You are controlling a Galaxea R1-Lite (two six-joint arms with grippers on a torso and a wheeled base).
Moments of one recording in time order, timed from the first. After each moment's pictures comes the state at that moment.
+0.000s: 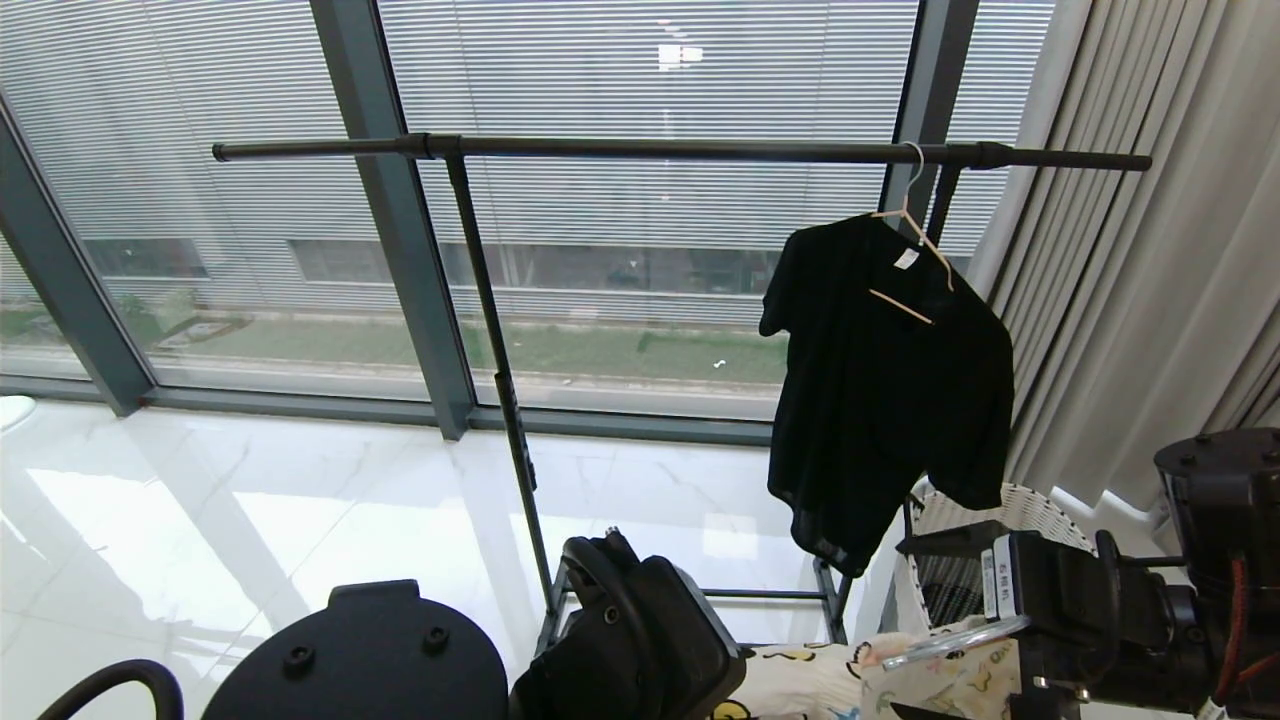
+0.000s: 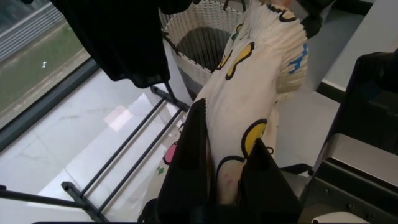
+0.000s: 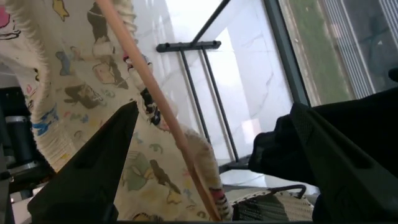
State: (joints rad) left arm -1.13 1.54 -0.56 -0.61 0.13 0.12; right arm 0.66 1.38 -0.53 -0.25 0.33 -0.66
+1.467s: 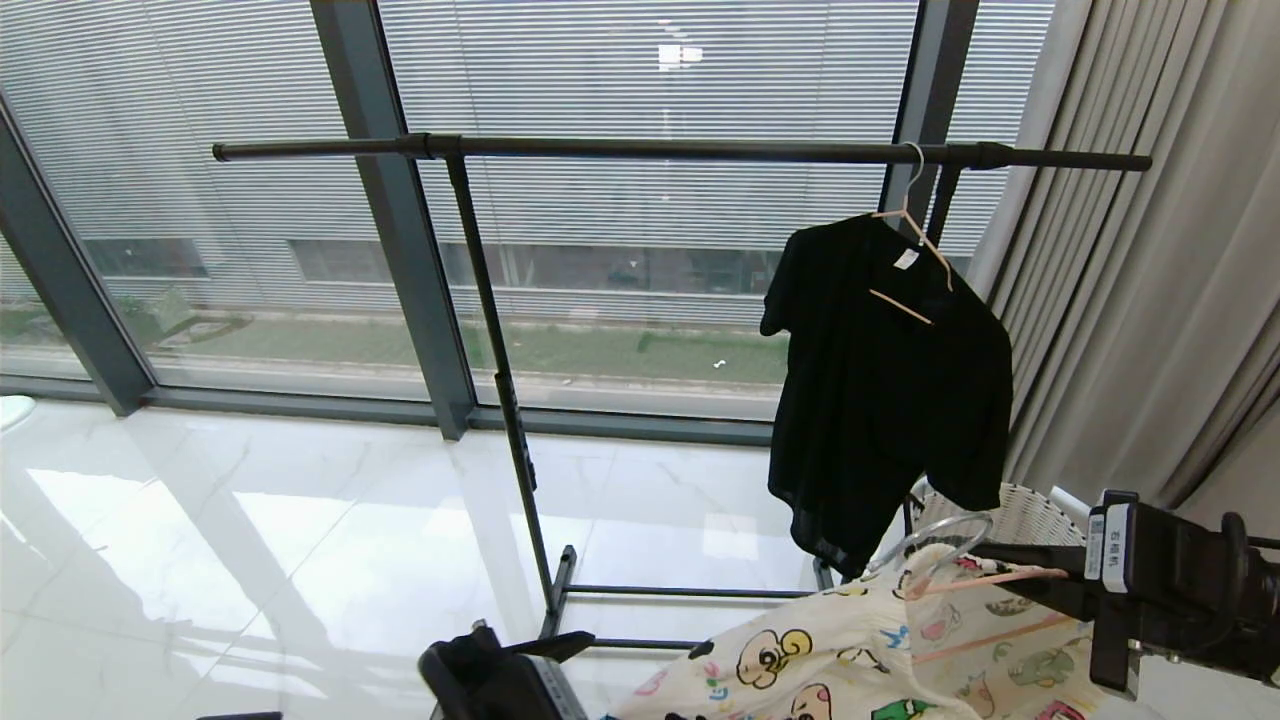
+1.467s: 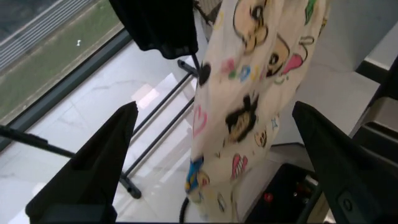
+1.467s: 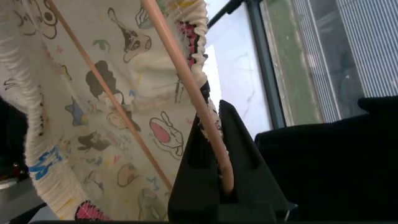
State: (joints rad) left arm -1.16 1.41 -0.34 -0.61 0.30 0.11; right arm 0.42 1.28 -0.43 -0.41 0.42 -0.79
